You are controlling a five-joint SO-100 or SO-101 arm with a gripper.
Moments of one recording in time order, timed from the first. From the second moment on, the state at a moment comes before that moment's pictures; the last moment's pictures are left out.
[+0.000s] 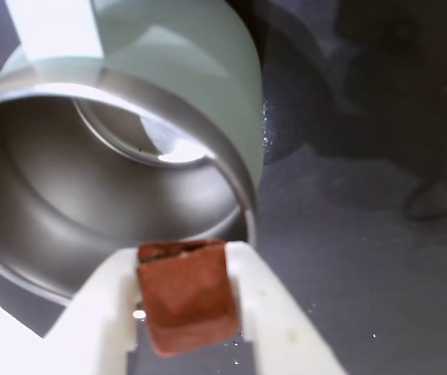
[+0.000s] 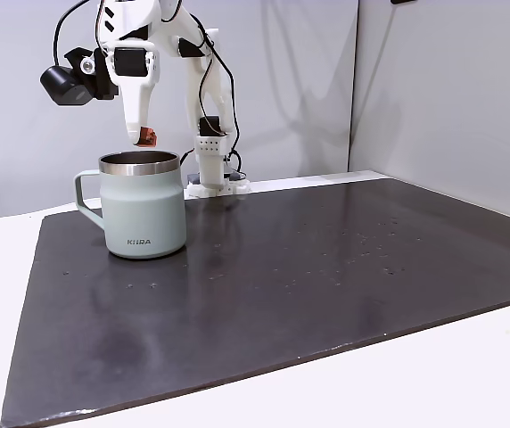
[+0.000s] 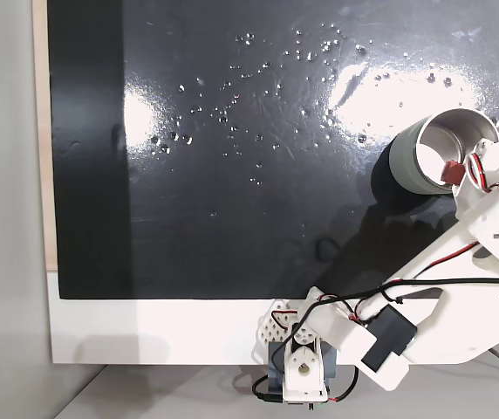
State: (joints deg) arm 40.4 84.2 55.0 102.7 -23.3
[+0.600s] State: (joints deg) arm 39.7 83.2 53.9 102.7 -22.9
